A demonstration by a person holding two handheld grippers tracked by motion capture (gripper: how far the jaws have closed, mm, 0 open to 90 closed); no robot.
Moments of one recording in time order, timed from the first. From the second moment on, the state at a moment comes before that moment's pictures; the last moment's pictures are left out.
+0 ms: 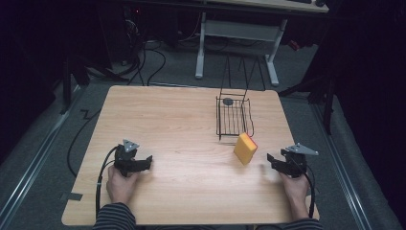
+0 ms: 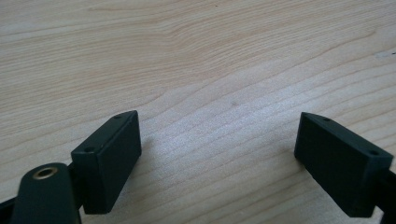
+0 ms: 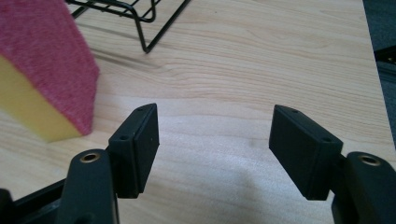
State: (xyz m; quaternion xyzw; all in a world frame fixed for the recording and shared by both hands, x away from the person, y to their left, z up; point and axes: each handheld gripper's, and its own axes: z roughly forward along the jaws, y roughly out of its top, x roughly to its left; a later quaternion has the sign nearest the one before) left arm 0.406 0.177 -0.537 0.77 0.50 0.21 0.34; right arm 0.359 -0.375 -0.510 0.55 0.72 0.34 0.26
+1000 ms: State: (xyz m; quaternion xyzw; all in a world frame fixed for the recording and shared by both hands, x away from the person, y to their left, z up) left arm 0.406 0.177 -0.537 0.77 0.50 0.21 0.34; right arm 0.317 -0.326 -0.485 0.46 0.77 0.38 0.24
